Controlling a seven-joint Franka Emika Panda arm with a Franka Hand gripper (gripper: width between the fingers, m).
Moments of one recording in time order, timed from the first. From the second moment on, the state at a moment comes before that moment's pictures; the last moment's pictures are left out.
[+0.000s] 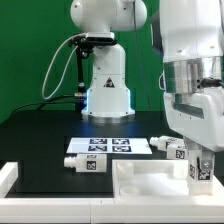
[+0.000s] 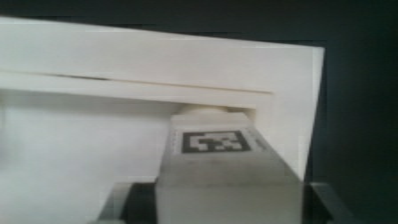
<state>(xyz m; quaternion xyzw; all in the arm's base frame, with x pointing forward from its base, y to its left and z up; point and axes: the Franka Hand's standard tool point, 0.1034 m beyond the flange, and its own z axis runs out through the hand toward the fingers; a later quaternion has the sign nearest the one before) 0.637 0.109 0.072 -0.75 0.66 -0.01 0.08</state>
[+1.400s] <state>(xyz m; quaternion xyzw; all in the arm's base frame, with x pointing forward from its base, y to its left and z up) 0.637 0.115 0.072 -0.99 0.13 -0.05 0.04</state>
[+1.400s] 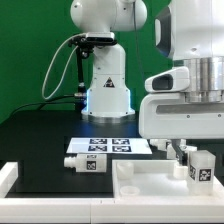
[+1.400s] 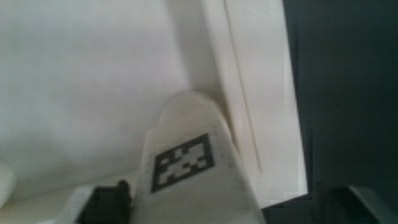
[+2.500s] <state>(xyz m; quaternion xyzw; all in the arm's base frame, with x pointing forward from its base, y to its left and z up) 0.640 0.115 0.071 -0.72 0.69 0.01 0.08</state>
